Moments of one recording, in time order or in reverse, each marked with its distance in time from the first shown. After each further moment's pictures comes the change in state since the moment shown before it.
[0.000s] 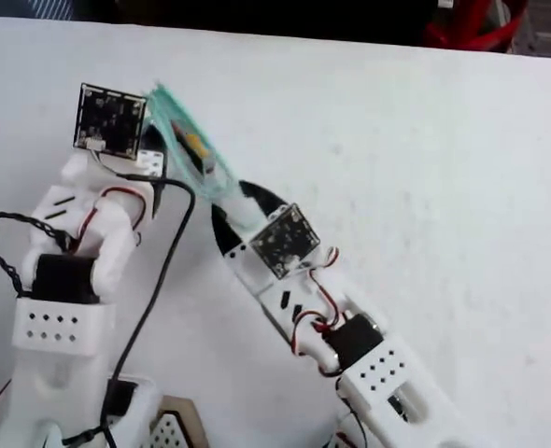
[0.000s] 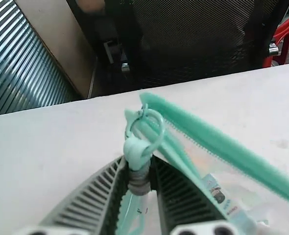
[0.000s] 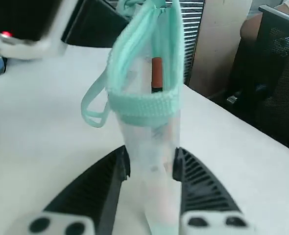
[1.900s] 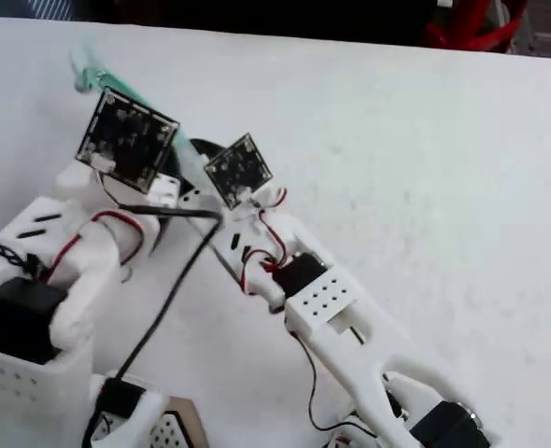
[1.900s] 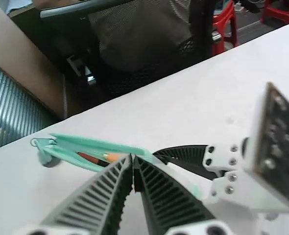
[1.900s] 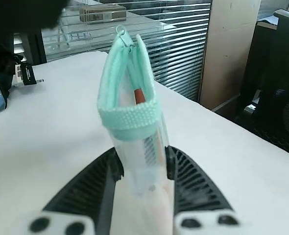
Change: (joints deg) left arm 7.6 0.2 -27.8 29.5 -7.7; right arm -1.5 34.0 -23.0 -10.3 -6.6
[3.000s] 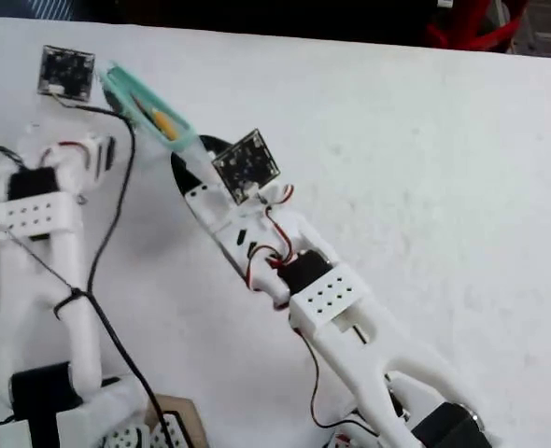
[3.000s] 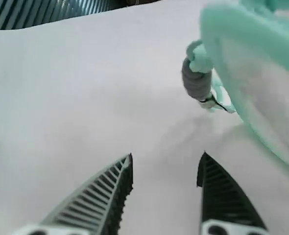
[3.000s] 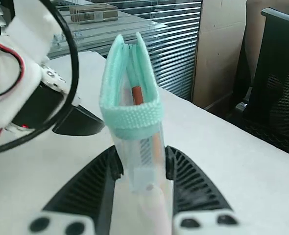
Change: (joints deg) left arm -25.8 34.0 15.8 -34.1 -0.9; right arm 2.0 -0.3 0.5 0.8 0.0
